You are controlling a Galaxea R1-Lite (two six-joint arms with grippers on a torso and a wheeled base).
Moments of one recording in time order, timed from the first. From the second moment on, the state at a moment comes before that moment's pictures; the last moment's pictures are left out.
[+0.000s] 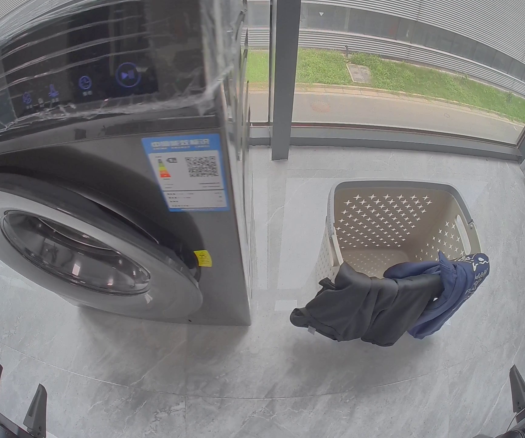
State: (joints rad) left arm 0.00 0.02 -0.02 0.00 0.01 -0.05; right arm -0.01 0.02 -0.02 0.00 0.01 0.00
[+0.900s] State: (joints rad) left arm 0.00 0.02 -0.02 0.00 0.01 -0.05; right arm -0.01 0.02 -0.02 0.00 0.01 0.00
